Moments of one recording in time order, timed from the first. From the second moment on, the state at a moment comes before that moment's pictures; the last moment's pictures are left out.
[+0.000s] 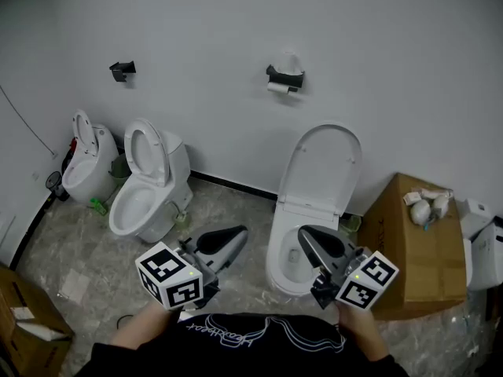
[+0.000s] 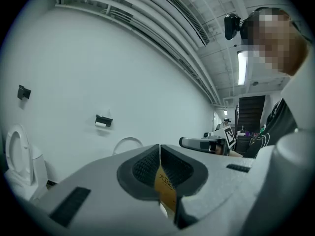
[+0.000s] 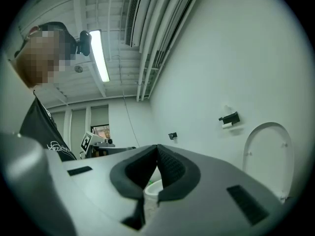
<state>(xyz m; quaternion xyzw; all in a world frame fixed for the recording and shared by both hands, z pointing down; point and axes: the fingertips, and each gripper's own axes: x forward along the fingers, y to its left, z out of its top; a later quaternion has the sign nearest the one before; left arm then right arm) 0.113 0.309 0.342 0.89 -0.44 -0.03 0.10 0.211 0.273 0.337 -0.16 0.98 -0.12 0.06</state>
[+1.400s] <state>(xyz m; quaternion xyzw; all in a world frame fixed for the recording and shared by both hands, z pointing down) 0.027 0.149 0.366 0.89 -0.45 -0.02 0.10 0.142 0.132 0.379 -0.18 0.97 -0.15 0.04</state>
